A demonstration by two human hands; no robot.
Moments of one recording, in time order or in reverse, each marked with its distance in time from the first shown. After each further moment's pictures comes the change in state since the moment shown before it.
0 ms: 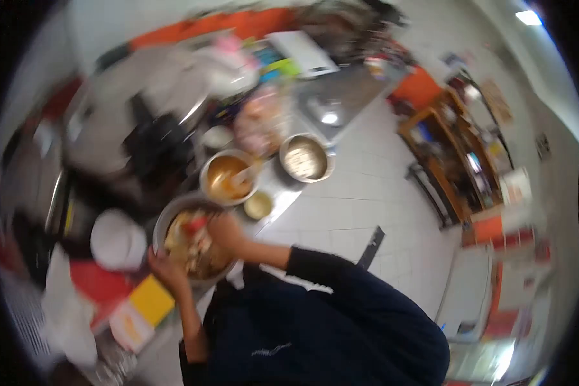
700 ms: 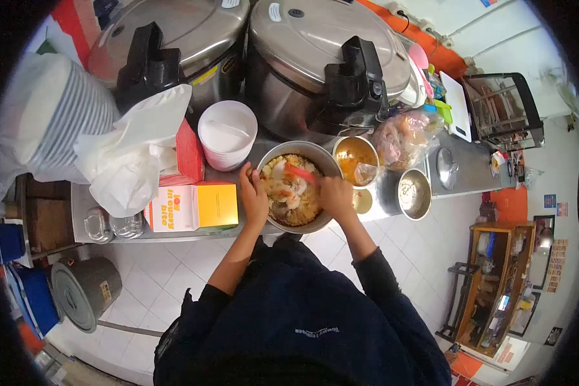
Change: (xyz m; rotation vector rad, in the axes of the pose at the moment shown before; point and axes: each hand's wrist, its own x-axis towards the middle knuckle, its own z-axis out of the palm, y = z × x) left_hand -0.004 -0.001 0.000 -0.376 0.154 -0.176; right_hand 0.013 0.007 -0.049 0.158 -0.088 -0.183
